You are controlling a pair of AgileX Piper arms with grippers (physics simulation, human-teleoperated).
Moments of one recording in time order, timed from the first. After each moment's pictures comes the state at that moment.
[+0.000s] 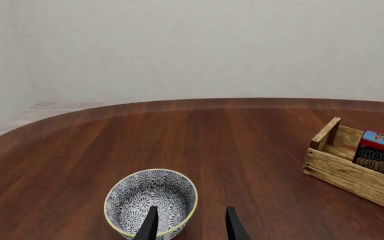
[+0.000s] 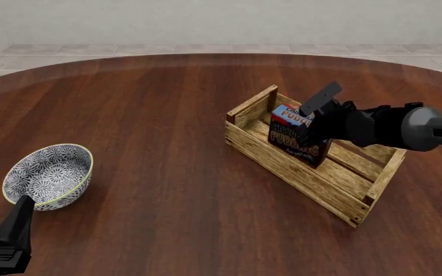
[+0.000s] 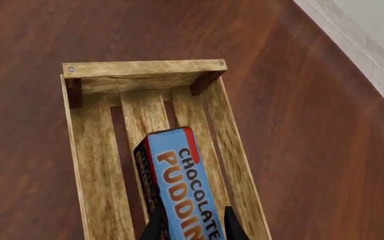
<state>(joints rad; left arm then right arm) 0.00 0.01 0.00 0.00 0.00 0.18 1.78 -1.06 0.02 -0.47</state>
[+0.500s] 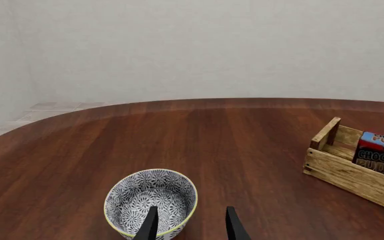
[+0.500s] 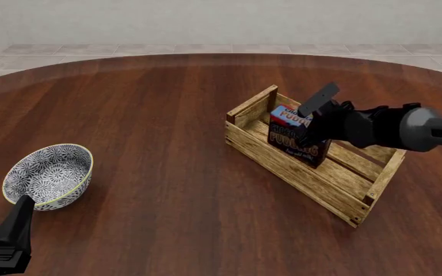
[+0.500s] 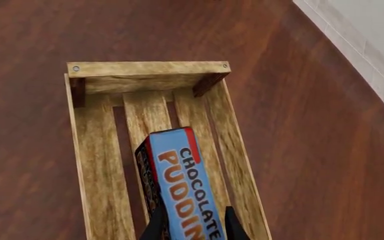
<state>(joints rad) 0.00 0.01 0.00 0.00 0.00 0.18 1.79 -1.06 0.01 -0.47</state>
